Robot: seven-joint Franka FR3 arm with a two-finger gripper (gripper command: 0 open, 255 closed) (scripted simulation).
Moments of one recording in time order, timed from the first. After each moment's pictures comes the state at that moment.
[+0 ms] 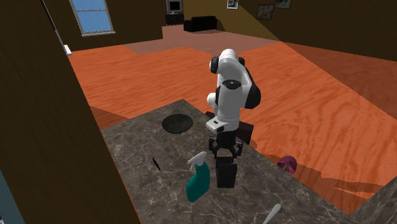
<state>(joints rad) 0.16 0.03 0.21 -1.74 0.00 1.97 0.16</state>
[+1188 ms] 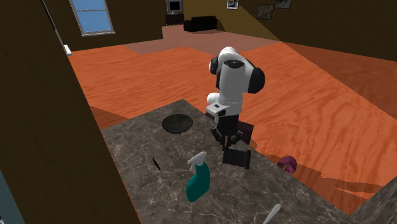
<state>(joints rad) 0.17 0.06 0.21 -1.52 0.00 1.77 0.17</state>
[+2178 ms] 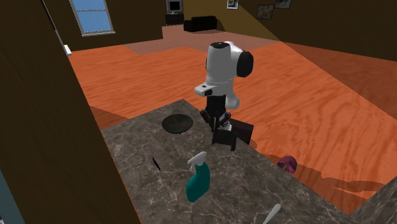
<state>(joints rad) 0.10 -0.09 0.15 -1.58 0.04 1.68 0.05</state>
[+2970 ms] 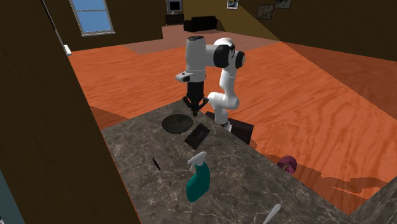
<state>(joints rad) 0.02 -0.34 -0.01 -1.83 0.07 1.67 -0.20</state>
